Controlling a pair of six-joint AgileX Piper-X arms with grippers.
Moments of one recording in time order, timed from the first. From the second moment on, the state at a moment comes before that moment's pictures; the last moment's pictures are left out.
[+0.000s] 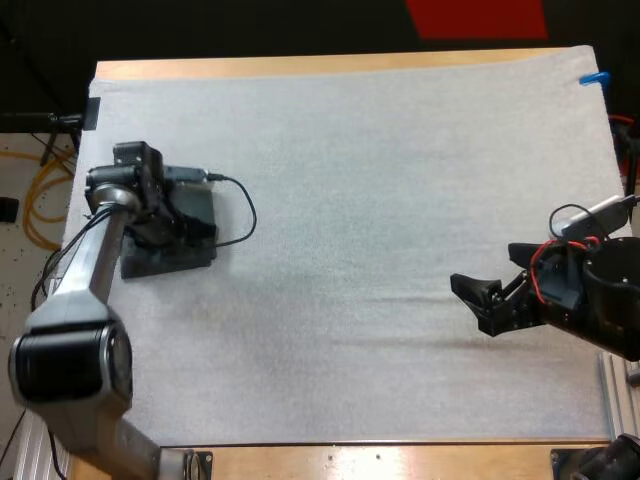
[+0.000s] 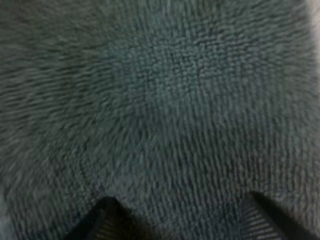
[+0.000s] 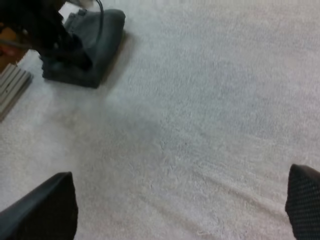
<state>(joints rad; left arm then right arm) 0.11 1.79 -1.20 0.94 0.03 -1.59 0.60 0.80 -1.07 0.99 -0.15 -1.62</state>
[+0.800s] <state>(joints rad) 0.07 1.35 -1.32 0.97 0.10 -1.59 0.60 0.88 -1.07 0.90 -0.17 -1.58</state>
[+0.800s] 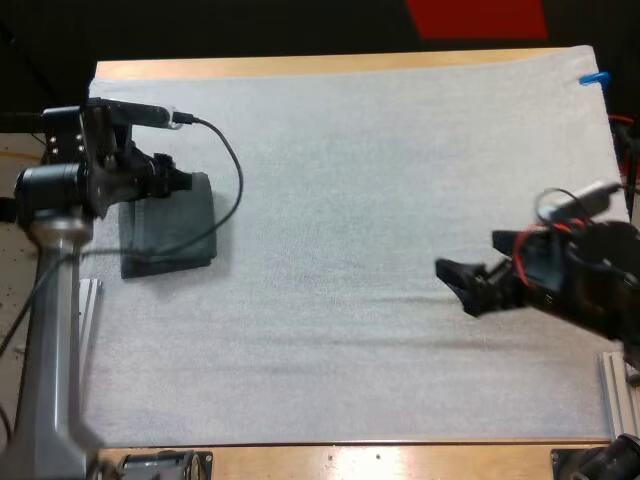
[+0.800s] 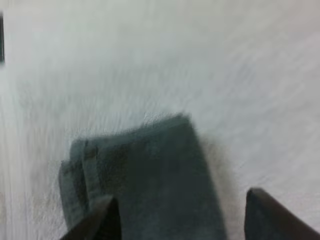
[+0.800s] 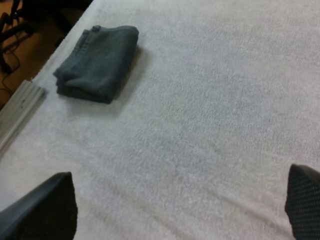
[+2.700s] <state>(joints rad) -0.11 0.01 -0.82 1.15 0.09 -1.50 -0.07 0.12 -0.86 1.08 -0.13 -1.88</state>
